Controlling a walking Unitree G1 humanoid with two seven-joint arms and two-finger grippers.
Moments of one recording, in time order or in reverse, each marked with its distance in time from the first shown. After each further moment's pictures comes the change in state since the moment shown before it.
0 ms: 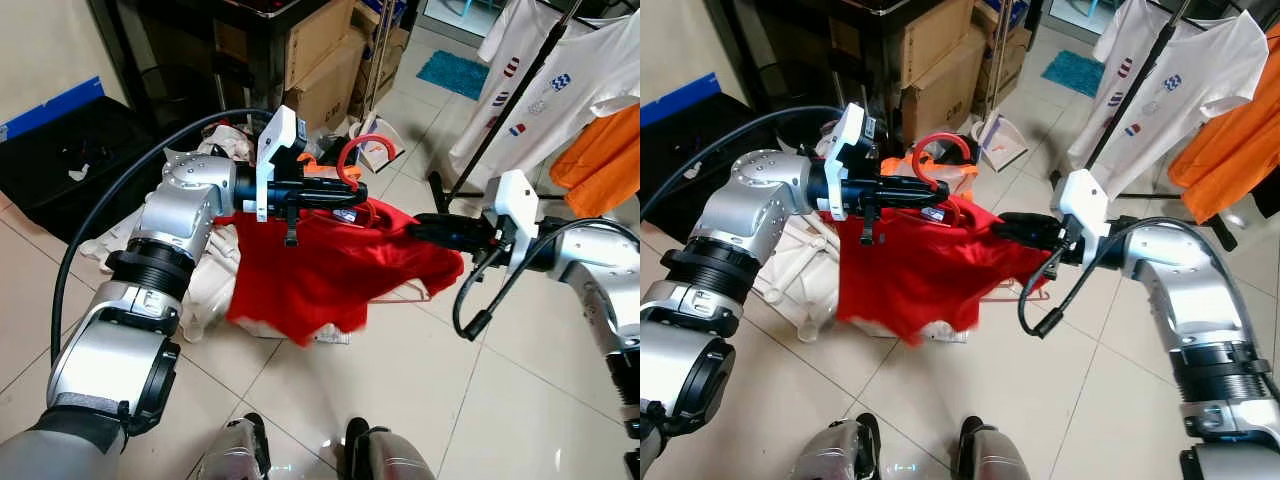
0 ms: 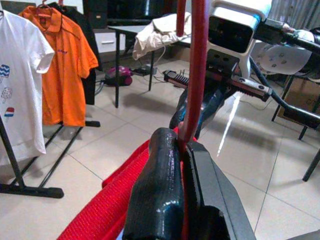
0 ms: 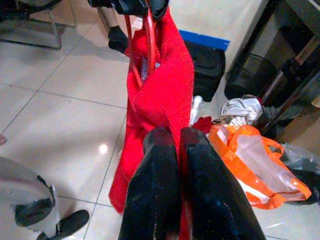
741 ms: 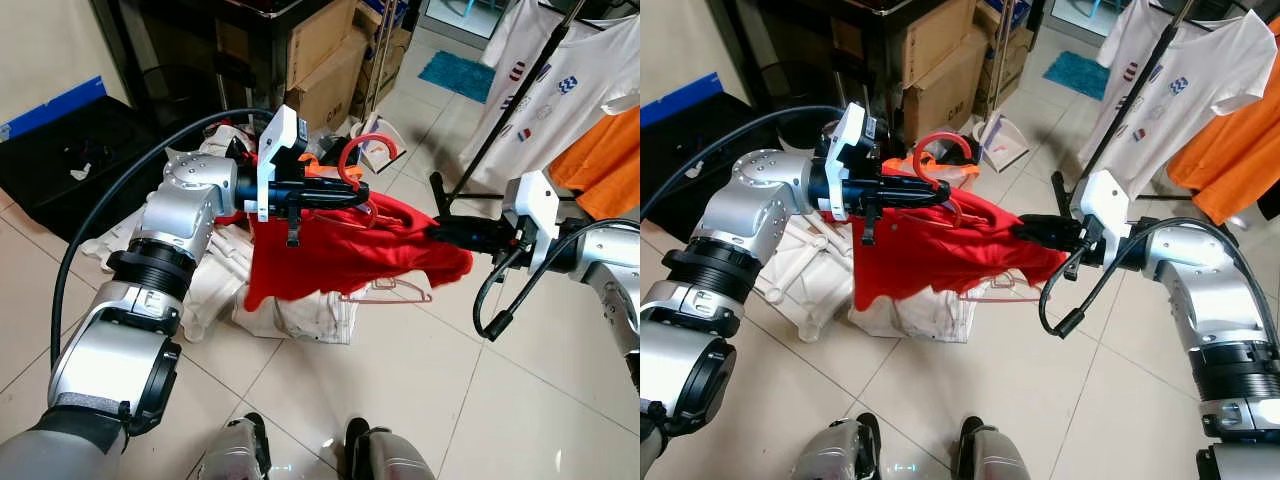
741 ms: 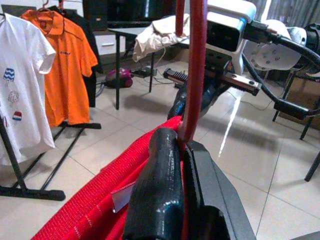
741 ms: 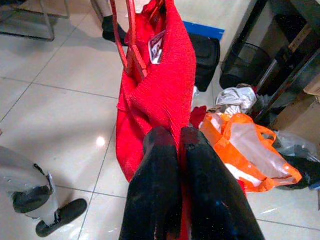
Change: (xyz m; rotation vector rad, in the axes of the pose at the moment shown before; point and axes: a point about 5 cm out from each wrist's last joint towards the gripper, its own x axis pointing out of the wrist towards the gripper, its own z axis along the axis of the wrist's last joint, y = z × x) left arm 0.001 0.000 0.001 0.013 -0.006 -0.003; right arm -0.018 -0.008 -0.007 0.010 0.038 -0.023
